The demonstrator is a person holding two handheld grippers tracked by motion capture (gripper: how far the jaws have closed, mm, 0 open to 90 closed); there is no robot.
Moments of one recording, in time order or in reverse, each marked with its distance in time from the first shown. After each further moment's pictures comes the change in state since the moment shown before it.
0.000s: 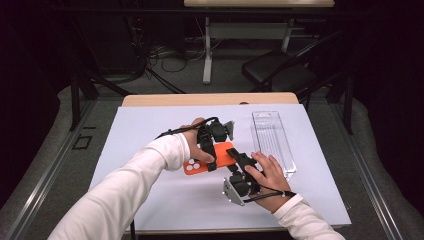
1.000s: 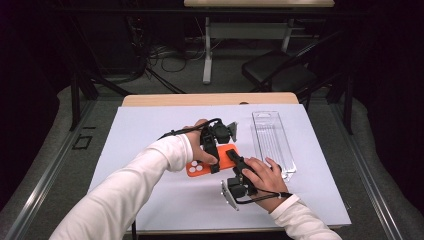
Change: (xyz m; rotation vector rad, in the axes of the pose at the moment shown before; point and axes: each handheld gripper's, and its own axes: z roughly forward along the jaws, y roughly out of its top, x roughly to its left) left arm -0.005 0.004 -0.001 0.003 -0.020 0.007; right arm 0.008 0.003 0.004 0.054 -0.072 -0.130
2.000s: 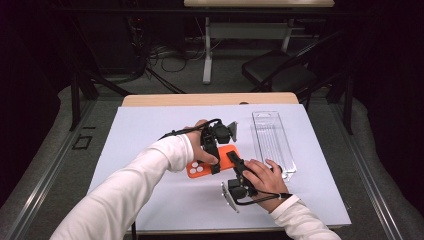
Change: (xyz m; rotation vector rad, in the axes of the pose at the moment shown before) left arm 0.002 0.001 0.003 0.002 -0.025 -0.019; right arm 0.005 -0.001 -0.001 0.006 -0.023 -0.031
